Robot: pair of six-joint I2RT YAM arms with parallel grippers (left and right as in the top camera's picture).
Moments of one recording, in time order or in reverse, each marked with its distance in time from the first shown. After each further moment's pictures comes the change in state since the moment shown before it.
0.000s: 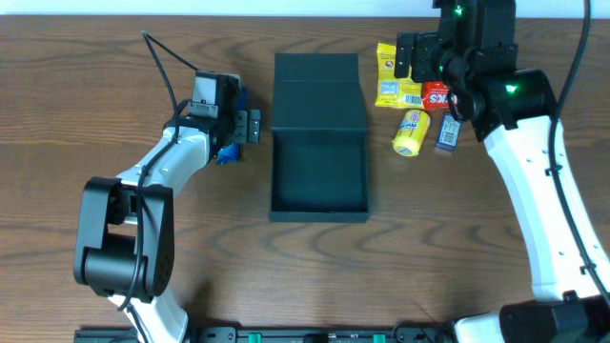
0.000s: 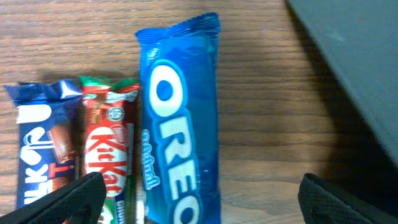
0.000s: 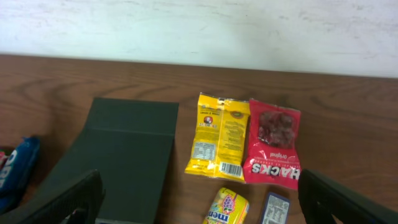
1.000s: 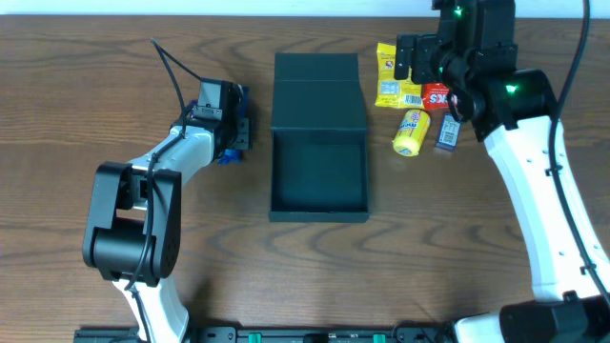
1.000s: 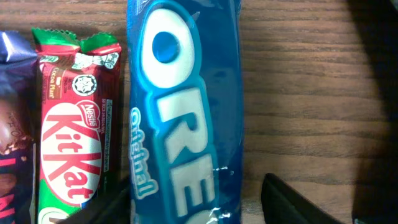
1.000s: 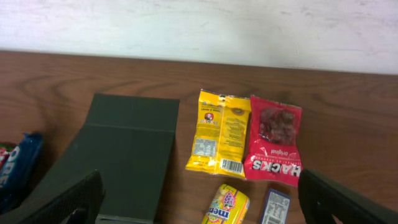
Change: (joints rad) left arm 0.000 0.082 0.000 0.005 0.014 -0.023; right arm 0.000 0.000 0.000 -0.013 -0.004 0.000
